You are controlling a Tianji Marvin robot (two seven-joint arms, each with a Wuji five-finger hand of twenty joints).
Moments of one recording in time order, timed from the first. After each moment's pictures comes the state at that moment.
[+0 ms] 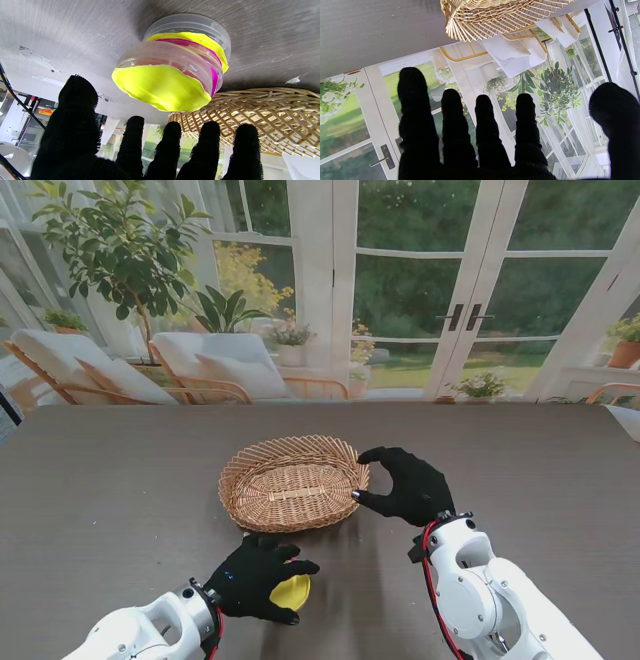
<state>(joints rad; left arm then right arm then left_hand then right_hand) 1.84 -1.03 -1.18 -1.85 1.07 -0.26 -0.06 -1.62 -1.12 1.18 -1.76 -0.80 0.04 -0.20 0.78 -0.39 0.10 -0.05 0.51 0.01 0.13 0.38 0.54 0.22 0.09 0.32 0.41 0.38 0.17 0.42 0.17 0.52 0.47 0.67 0.16 -0.50 0.86 -0.13 0.39 -0.16 0.72 0.31 0.57 0.12 0.47 0.27 0.69 0.24 0.21 0.23 0.77 0.35 0.70 0.31</state>
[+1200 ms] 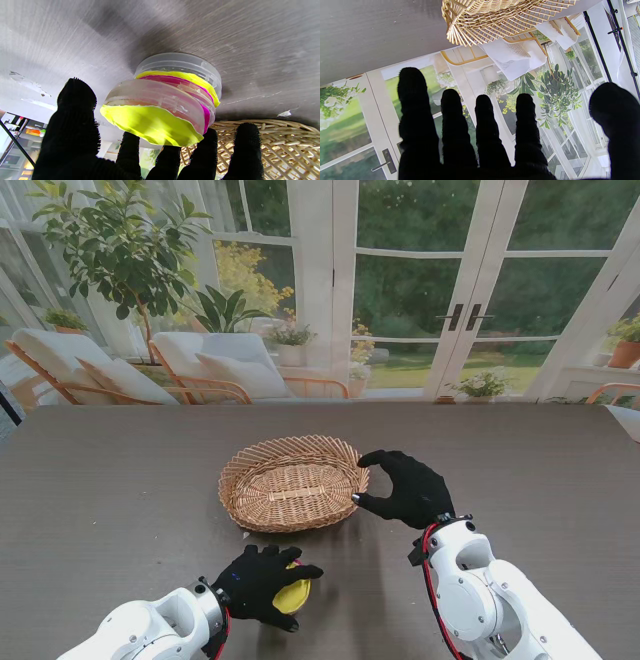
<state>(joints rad) 1.77 -1.01 -1.12 -1.82 1.05 -0.18 -0.21 -1.63 -1.12 1.18 -1.76 -0.79 0.04 -0.19 0.78 -0.36 0.05 -0.03 0.35 -0.02 0.08 0.39 0.32 0.23 0.06 0.32 0.30 0.35 0.14 0.45 0.19 0.53 0.48 0.69 0.16 -0.50 0.86 -0.13 0.39 -0.16 0.72 0.31 0.57 0.12 0.47 0.27 0.69 0.24 0.21 0.23 0.77 0.35 0.69 0.34</state>
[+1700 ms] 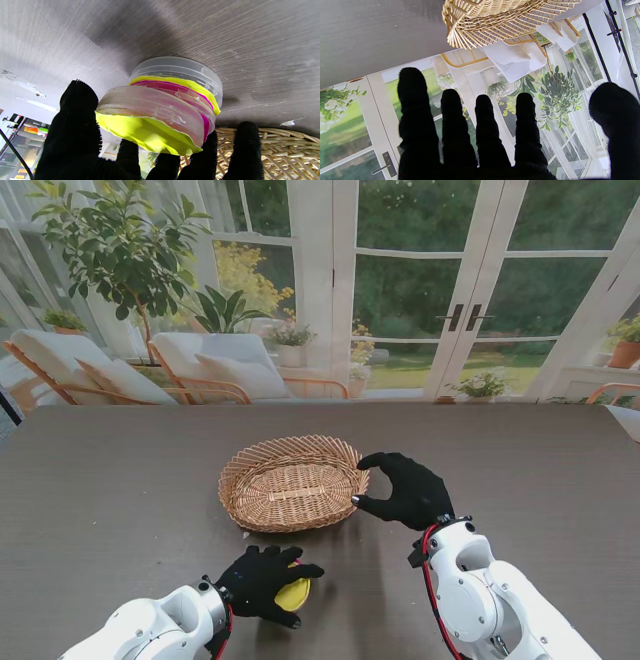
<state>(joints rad) 1.73 -1.01 -1.08 -1.77 1.01 -0.16 -0.20 -1.63 -1.12 1.18 -1.76 -0.79 0.04 -0.18 0.79 -0.34 0.05 -0.03 0.35 -0.03 0.08 0.40 0.32 0.23 0.06 0.33 0.30 0.34 0.14 0.47 0.20 0.53 0.50 0.69 0.16 -0.50 0.86 -0.13 0.40 -0.16 0.71 0.31 0.57 0.12 0.47 0.27 0.69 0.24 0.21 0.23 0.77 0.35 0.68 0.34</state>
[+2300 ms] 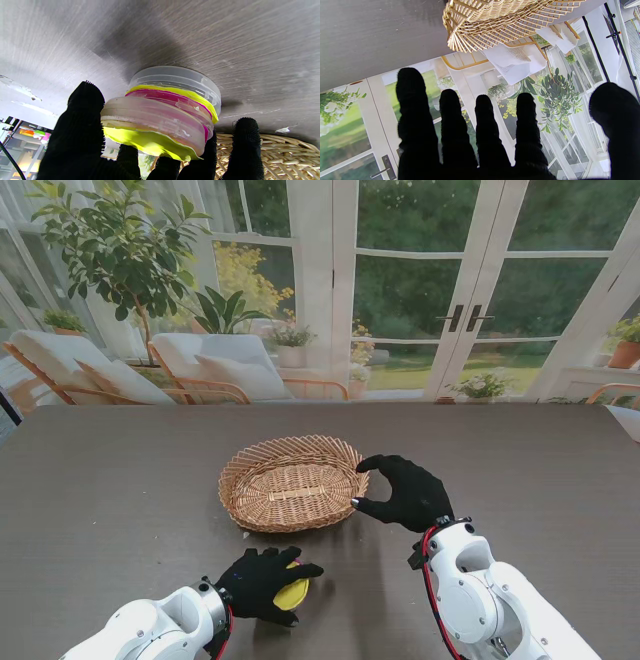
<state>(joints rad) 1.73 -1.01 -1.08 -1.76 1.01 -0.15 -0.21 -1.64 -1.12 1.17 -1.76 -0.79 0.04 -0.17 0.81 -0.34 0.11 0.02 0.30 -0.04 0.07 0.40 0.26 0.24 0.05 0.33 0.30 0.33 0.17 0.51 0.23 0.53 0.61 0.69 0.16 -0.50 0.86 -0.13 0.40 -0.17 0.71 0.31 0.57 0.12 0.47 0.27 0.69 0.26 0.21 0.23 0.76 0.37 0.67 0.34</state>
